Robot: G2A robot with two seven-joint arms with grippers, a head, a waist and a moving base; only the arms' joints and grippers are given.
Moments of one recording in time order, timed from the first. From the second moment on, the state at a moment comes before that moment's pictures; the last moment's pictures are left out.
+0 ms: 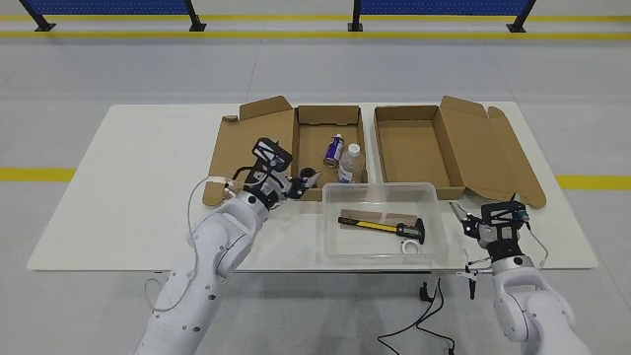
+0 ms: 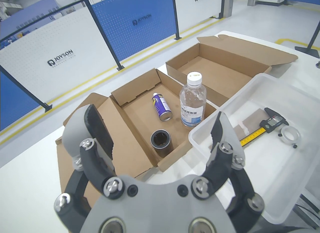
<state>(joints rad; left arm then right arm) 1.31 -1.32 -1.28 -1.73 1.45 -0.26 -0.22 -1.73 -1.15 1.60 -1.80 -1.33 0.00 0.00</state>
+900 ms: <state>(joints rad) 1.50 -1.29 -1.44 -1.78 1.46 -0.22 -0.08 -1.72 -1.15 1.60 -1.83 -1.31 -0.02 -0.01</state>
